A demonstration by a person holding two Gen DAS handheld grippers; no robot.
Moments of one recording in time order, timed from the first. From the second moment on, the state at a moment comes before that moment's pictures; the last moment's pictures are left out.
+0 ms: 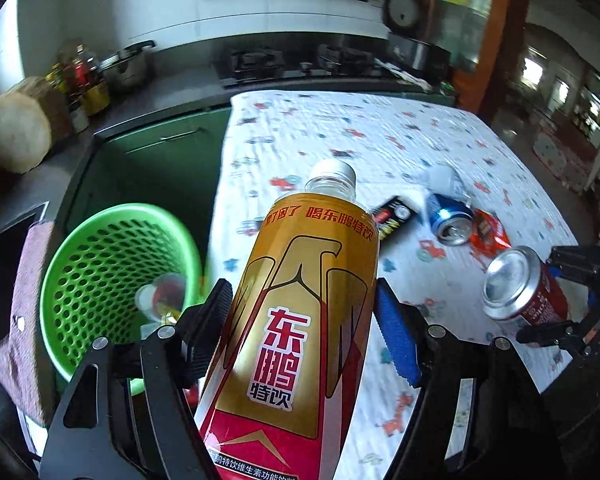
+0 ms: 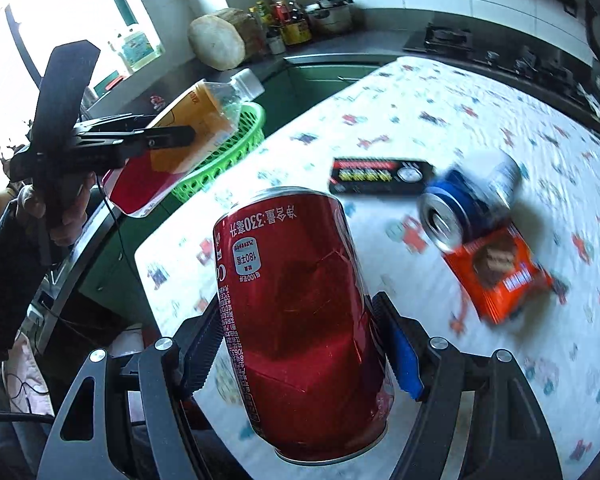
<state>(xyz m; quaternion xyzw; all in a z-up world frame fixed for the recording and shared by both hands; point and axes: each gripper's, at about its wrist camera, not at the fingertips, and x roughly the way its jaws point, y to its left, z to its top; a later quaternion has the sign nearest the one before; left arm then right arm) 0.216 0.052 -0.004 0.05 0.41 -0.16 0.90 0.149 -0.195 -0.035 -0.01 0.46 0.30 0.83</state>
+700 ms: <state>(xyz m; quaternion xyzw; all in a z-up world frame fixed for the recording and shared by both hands) 0.324 0.264 -0.079 -0.12 0.48 0.06 0.87 0.272 -0.013 -0.010 -0.02 0.44 0.36 0.82</state>
